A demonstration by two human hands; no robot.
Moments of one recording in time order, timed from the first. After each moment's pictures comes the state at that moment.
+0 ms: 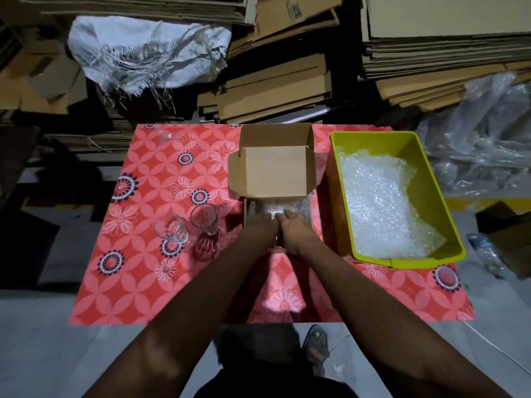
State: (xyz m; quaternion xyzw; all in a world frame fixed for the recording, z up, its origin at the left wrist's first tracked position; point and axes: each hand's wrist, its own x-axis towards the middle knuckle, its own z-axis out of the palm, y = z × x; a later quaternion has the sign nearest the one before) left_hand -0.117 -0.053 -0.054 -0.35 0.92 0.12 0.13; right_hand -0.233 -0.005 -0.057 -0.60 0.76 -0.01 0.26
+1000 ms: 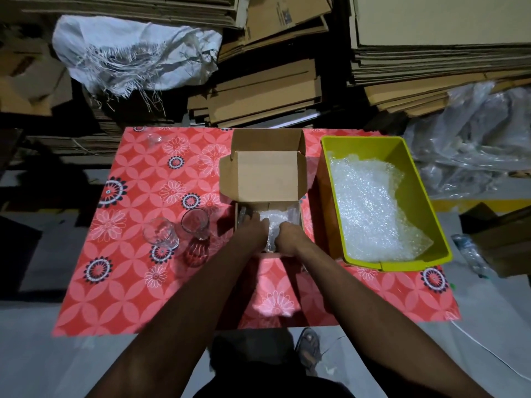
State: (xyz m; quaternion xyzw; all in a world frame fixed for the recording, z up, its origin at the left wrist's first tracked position) left_hand -0.125 -0.063 -0.063 -0.38 0.90 0.12 0.19; right_hand -0.234 -0.001 -0.038 -0.51 0.79 0.01 0.34
